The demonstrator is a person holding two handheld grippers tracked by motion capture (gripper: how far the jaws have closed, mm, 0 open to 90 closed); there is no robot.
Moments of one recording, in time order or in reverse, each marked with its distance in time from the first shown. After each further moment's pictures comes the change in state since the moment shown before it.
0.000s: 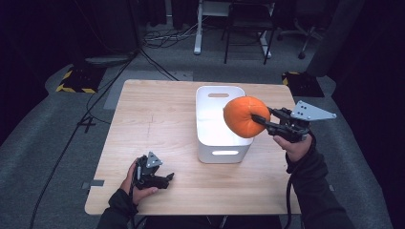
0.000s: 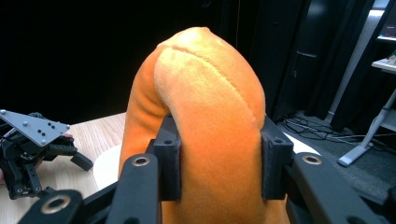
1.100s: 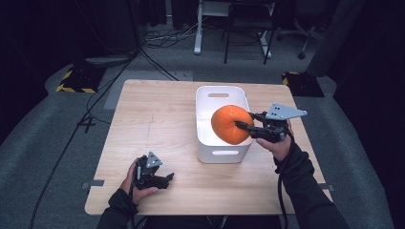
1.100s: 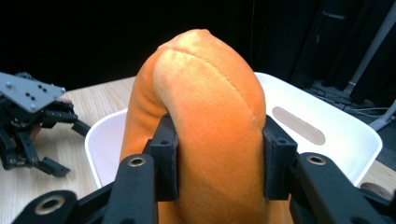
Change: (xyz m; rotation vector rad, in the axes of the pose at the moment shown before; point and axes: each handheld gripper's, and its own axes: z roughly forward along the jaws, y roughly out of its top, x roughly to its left) left arm 0.000 0.000 0.000 0.005 0.000 -0.001; right arm 0.009 -0.020 0.046 0.145 0.051 0.009
